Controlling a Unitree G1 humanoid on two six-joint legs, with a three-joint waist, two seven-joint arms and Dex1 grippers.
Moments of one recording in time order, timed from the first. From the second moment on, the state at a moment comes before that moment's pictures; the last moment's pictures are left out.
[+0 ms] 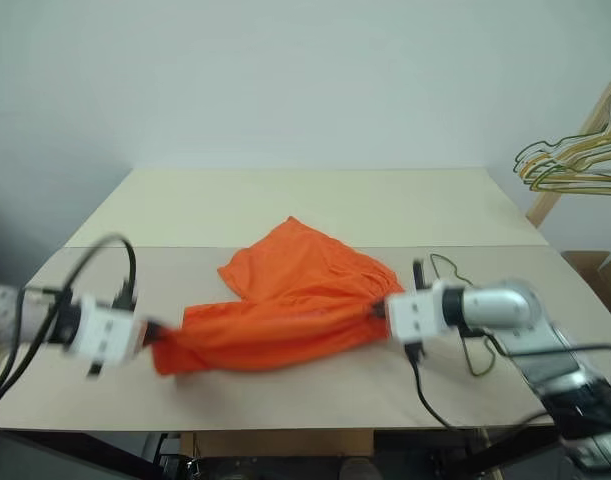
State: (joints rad) left arm -0.28 1.06 -0.03 -0.09 -0.03 -0.15 -1.09; right arm -0.44 -0.86 0.18 -0.09 0.01 -0.14 1.00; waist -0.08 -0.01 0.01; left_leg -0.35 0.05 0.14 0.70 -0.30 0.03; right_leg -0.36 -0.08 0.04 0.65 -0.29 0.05
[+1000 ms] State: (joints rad) left arm -0.32 1.34 0.02 -0.08 -0.37 -0.17 -1.25; right arm -0.71 -0.64 0.25 0.63 -0.11 -0.79 0.61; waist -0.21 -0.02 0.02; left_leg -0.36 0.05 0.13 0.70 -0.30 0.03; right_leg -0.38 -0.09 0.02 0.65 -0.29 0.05
